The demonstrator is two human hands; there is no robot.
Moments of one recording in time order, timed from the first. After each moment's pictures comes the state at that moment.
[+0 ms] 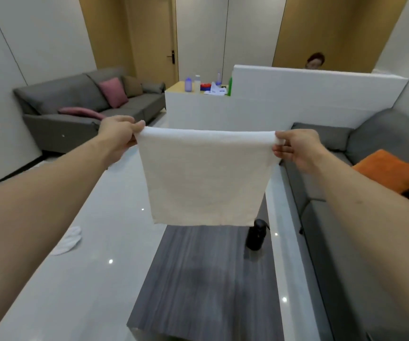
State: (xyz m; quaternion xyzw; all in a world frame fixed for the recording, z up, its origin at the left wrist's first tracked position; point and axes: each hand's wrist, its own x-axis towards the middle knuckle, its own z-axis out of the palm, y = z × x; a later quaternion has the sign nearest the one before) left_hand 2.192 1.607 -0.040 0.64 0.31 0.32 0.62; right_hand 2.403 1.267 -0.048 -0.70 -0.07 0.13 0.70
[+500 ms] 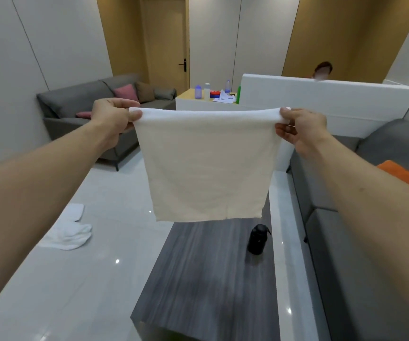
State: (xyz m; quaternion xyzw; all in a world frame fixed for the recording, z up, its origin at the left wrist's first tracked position) left_hand 2.157 1.593 0.020 0.68 0.30 0.38 0.55; right_hand 2.376 1.258 0.021 -0.61 -0.10 0.09 0.78
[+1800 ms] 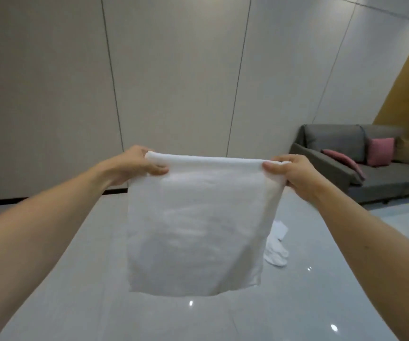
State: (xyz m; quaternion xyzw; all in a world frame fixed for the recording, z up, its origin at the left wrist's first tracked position) left_hand 1.346 1.805 -0.010 0.63 0.55 0.37 0.39; right_hand 1.740 1.819 -0.002 -0.53 -0.60 0.40 0.44
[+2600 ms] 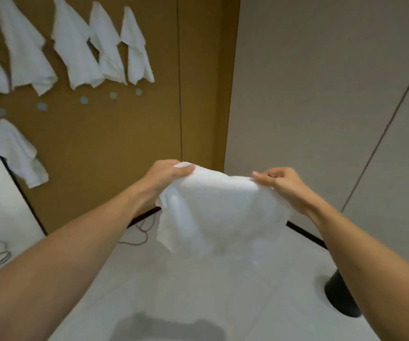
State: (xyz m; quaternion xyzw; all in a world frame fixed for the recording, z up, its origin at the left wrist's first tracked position) left_hand 0.868 1.788 -0.022 0.20 0.79 0.57 0.14; right_hand 1.014 2.066 -0.022 -0.17 -0.84 0.49 0.14
